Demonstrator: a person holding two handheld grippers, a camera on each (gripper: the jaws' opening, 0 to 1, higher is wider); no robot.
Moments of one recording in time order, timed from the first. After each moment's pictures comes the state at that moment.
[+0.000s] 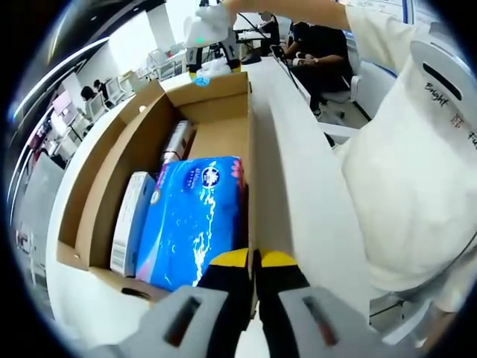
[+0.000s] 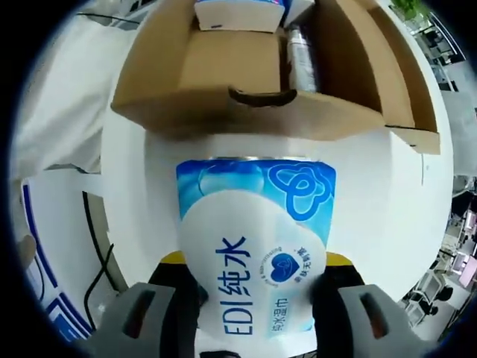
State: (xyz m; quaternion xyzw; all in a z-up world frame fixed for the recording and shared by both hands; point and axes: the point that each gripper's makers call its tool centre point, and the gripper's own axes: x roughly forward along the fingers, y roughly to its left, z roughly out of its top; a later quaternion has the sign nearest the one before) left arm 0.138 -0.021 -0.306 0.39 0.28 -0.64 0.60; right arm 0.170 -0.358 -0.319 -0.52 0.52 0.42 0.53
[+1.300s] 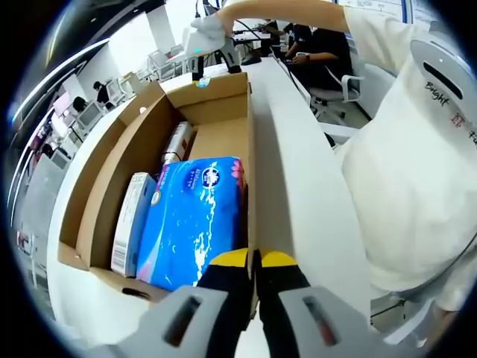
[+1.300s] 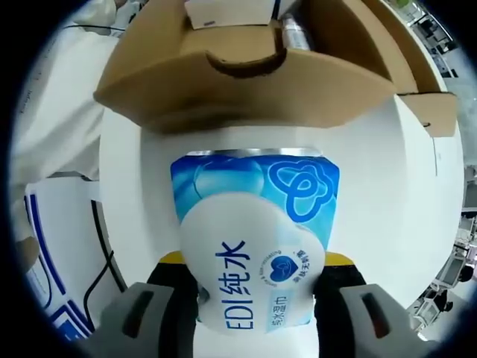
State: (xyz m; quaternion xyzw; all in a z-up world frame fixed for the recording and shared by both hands) left arm 0.137 -0.022 -0.306 0.39 0.27 -0.64 0.60; right arm 0.165 -0.365 -0.332 -0.48 0.54 0.43 0.54
